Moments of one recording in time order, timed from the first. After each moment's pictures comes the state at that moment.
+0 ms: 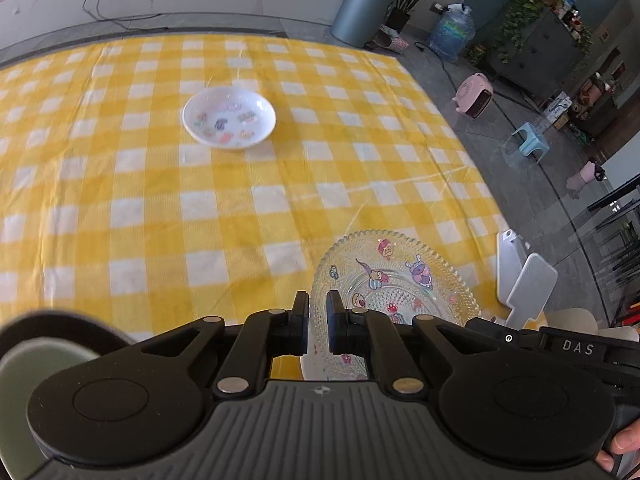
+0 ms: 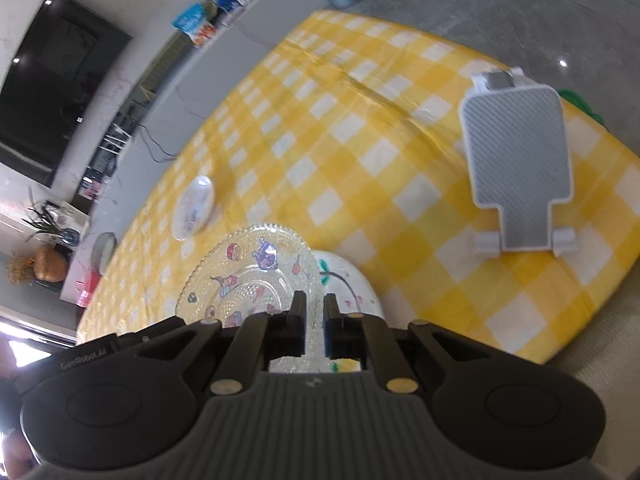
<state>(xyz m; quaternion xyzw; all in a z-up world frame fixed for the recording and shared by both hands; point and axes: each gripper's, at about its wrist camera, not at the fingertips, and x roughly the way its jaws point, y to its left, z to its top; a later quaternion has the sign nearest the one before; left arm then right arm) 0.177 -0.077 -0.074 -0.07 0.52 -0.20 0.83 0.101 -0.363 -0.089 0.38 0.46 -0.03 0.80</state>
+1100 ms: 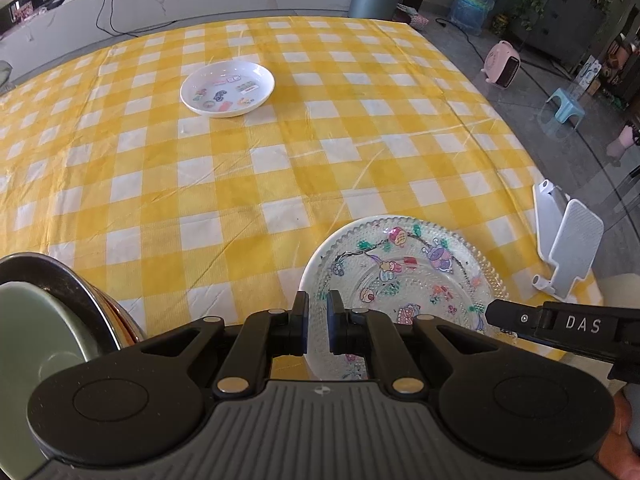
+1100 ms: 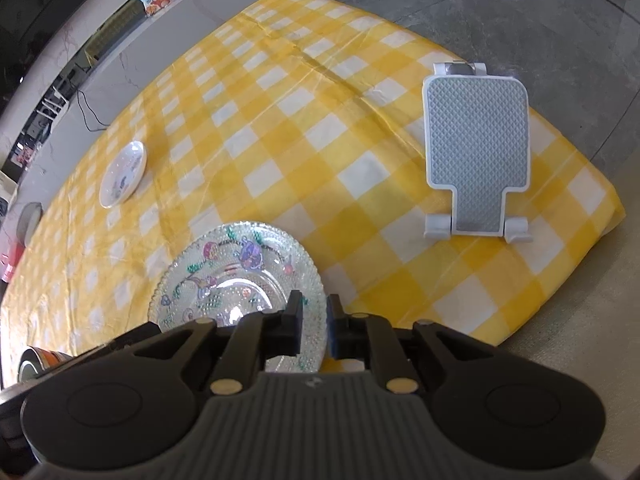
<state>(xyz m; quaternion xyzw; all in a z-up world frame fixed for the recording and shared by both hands) 0.150 -0.115 -0.096 0.01 0.52 -0.16 0.84 0.109 -0.342 -0.100 0.28 0.51 -0.11 0.80</state>
